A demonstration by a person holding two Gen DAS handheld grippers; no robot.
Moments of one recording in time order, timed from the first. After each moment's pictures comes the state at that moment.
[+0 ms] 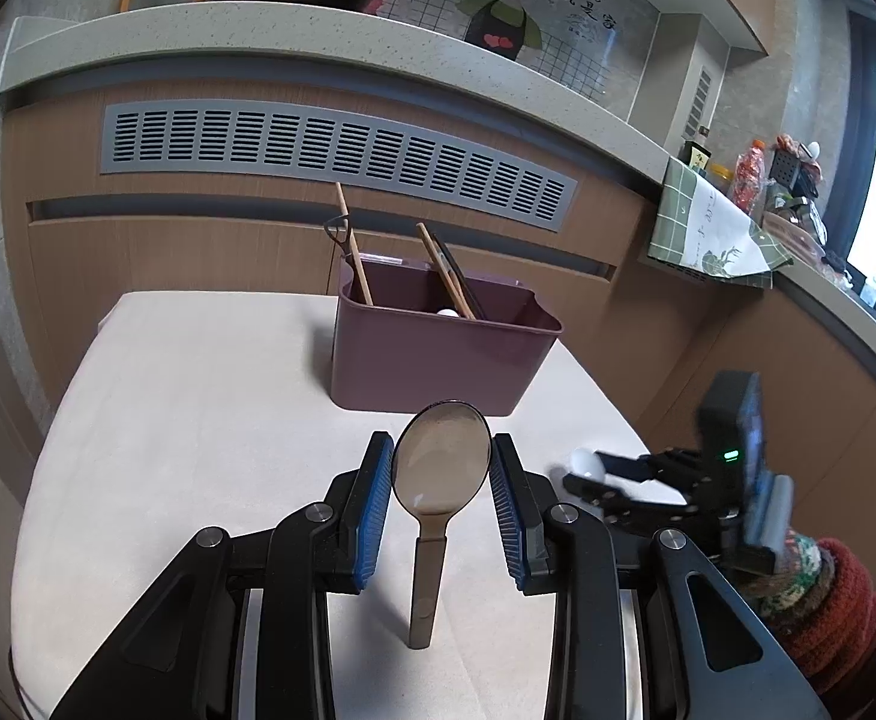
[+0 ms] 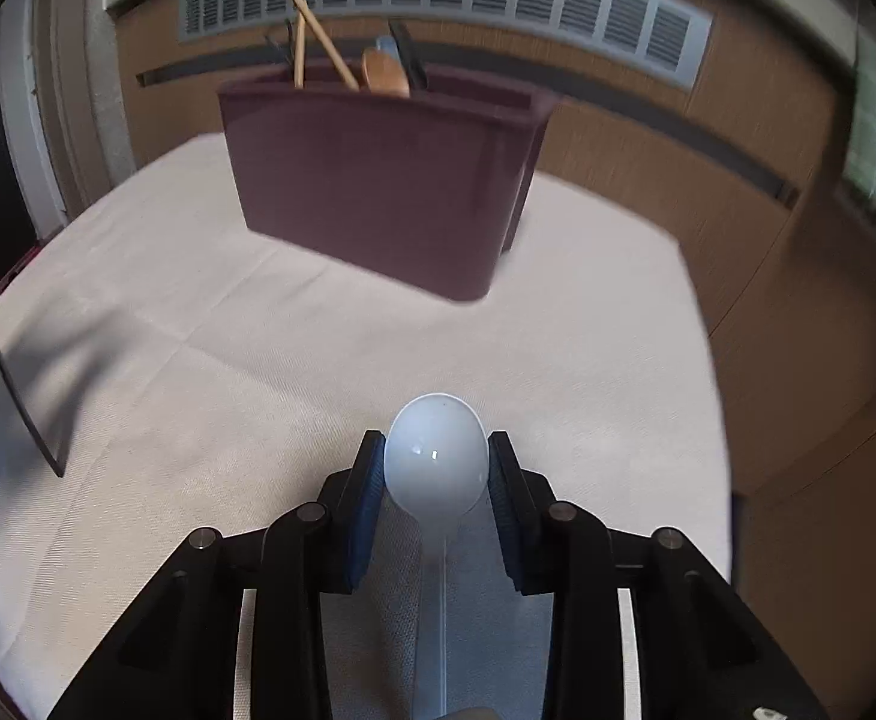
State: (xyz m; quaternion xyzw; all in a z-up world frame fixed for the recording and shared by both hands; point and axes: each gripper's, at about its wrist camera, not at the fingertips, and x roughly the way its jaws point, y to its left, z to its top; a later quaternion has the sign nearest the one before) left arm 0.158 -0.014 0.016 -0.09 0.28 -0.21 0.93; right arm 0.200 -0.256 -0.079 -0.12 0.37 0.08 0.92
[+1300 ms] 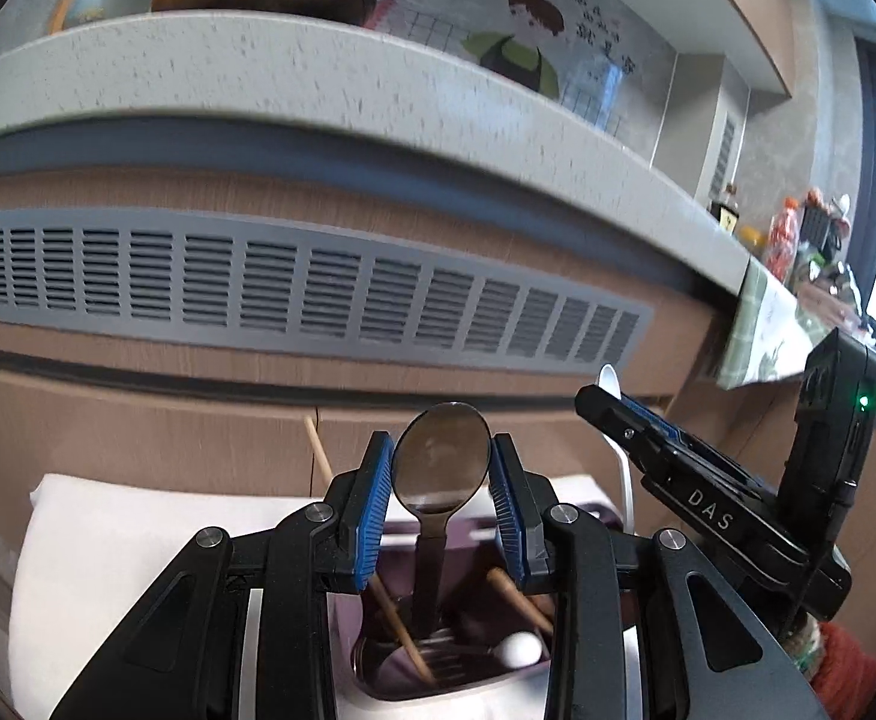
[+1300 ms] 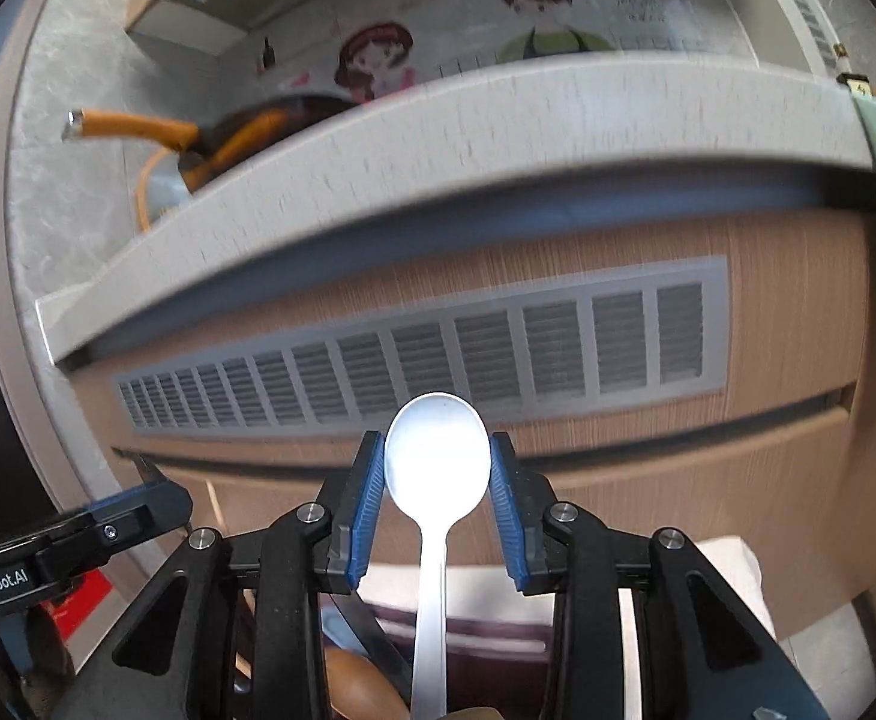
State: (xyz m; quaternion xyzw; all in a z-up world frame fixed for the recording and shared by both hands) left arm 0.363 -0.043 0.053 -0.10 0.23 -0.23 0.94; right arm 0.355 -0.258 0.034 0.08 0.14 0.10 0.98
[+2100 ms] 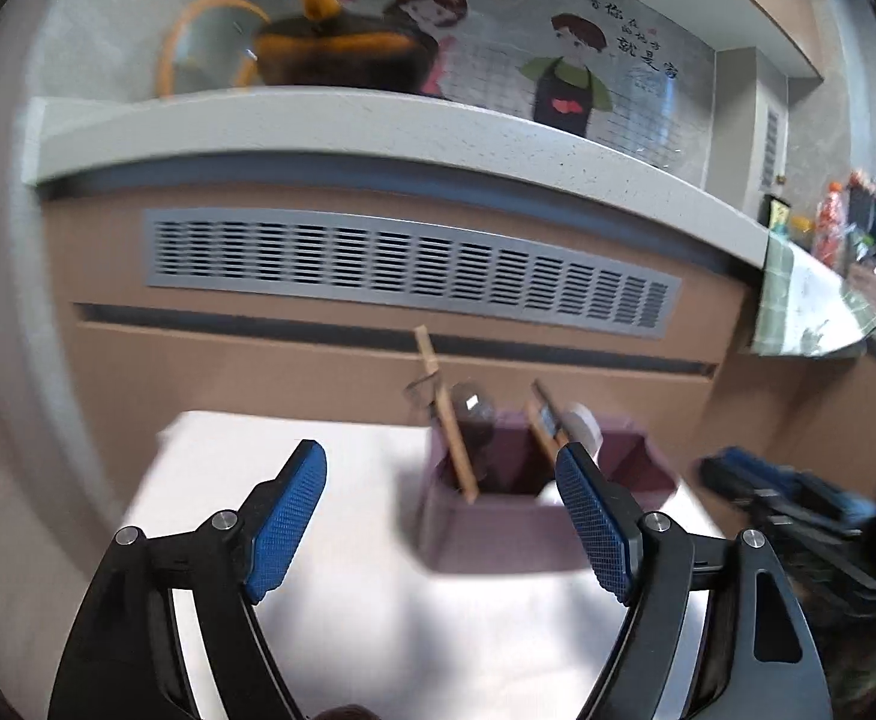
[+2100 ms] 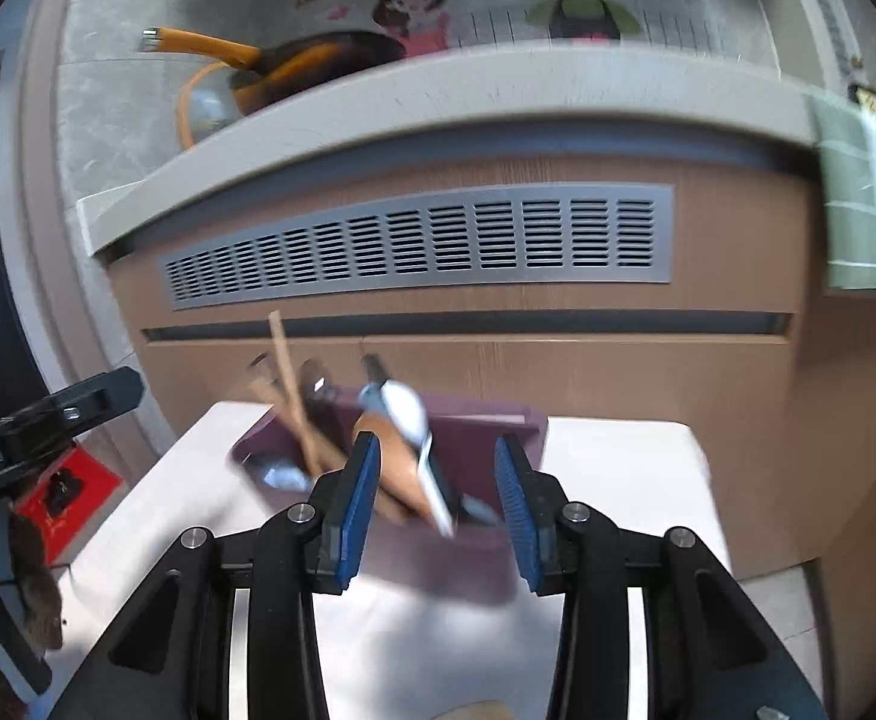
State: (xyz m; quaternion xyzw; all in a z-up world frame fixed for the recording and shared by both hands) left arm 0.213 -0.018 0.046 -0.06 0.20 -0.09 0.97; right arm 0.225 -0.263 0.007 0.02 0.21 0.10 0.97
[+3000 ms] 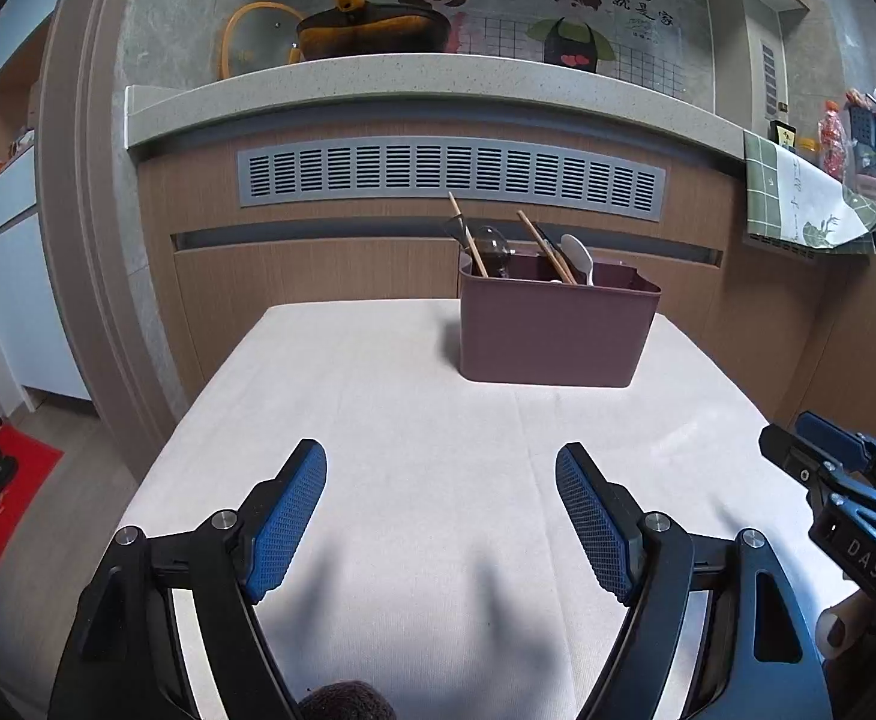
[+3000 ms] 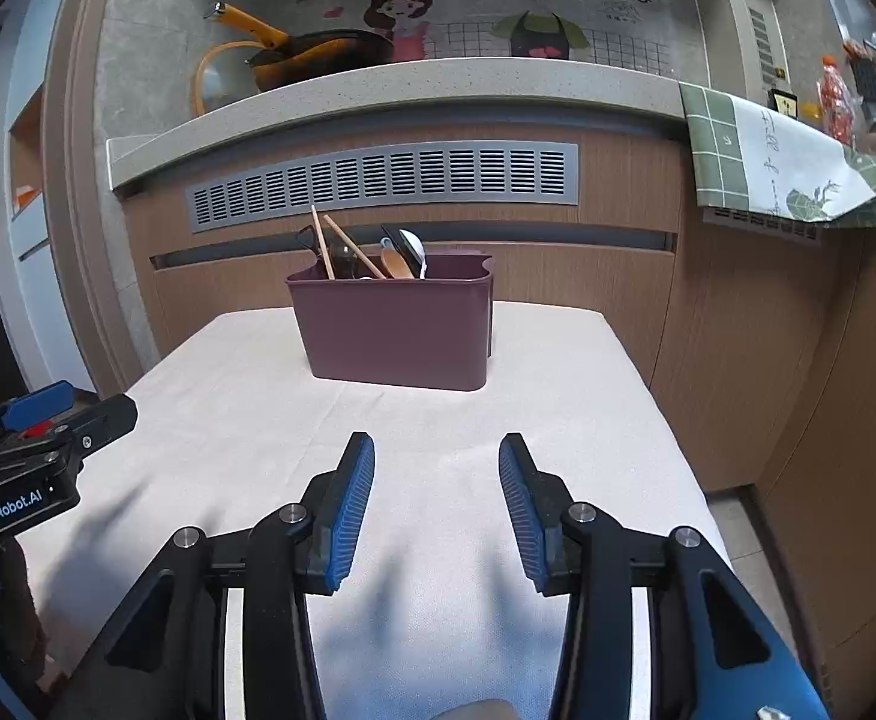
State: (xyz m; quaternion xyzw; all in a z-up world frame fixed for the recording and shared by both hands) left arm 0.087 -0.036 -0.021 -0.02 0.24 -0.04 0.97; right arm 0.070 -0.243 -0.045 0.00 0.22 0.03 0.98
